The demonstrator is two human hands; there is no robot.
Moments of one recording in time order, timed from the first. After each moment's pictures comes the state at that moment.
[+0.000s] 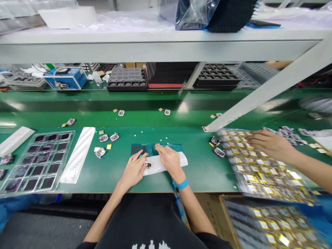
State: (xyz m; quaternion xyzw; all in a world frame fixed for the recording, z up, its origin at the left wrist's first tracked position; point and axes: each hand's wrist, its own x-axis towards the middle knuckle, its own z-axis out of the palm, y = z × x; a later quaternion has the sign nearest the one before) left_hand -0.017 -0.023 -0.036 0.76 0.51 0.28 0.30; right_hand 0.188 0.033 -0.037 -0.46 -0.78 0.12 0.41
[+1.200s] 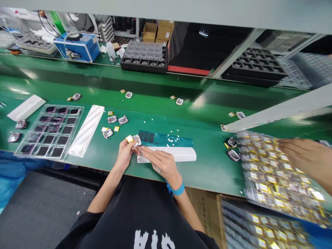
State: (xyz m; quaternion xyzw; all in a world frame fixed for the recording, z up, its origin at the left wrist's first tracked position) left_hand -0.032 -0.021 -0.024 0.20 0.53 0.58 0.58; right_hand 0.153 -0.010 -0.012 -0.23 -0.90 0.13 0.34
